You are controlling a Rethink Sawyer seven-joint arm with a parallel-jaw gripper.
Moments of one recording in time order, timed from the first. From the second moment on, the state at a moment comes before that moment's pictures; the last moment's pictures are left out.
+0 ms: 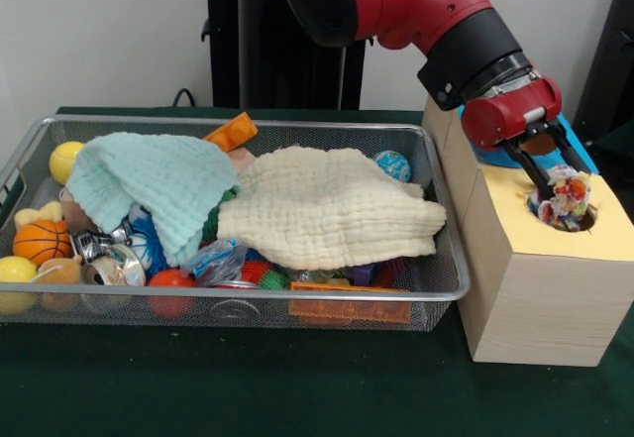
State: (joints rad) arm -0.29 -0.51 0.32 1.82 -0.74 -0.60 1.67
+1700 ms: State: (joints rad) arm -0.06 -0.63 0.22 1.62 -0.60 -0.02 1.67
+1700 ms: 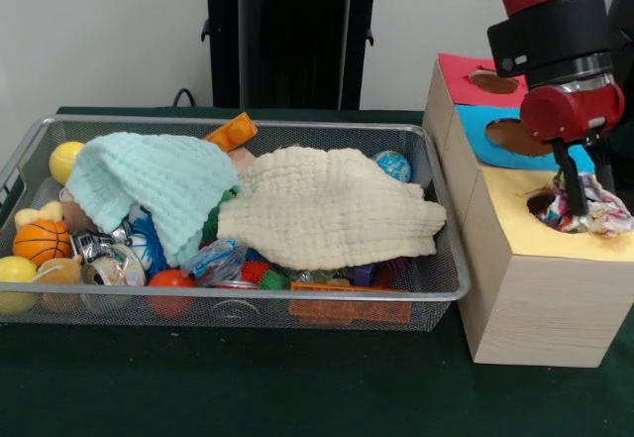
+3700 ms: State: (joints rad) arm 0.19 -0.32 -0.38 1.29 -0.38 0.03 1.70
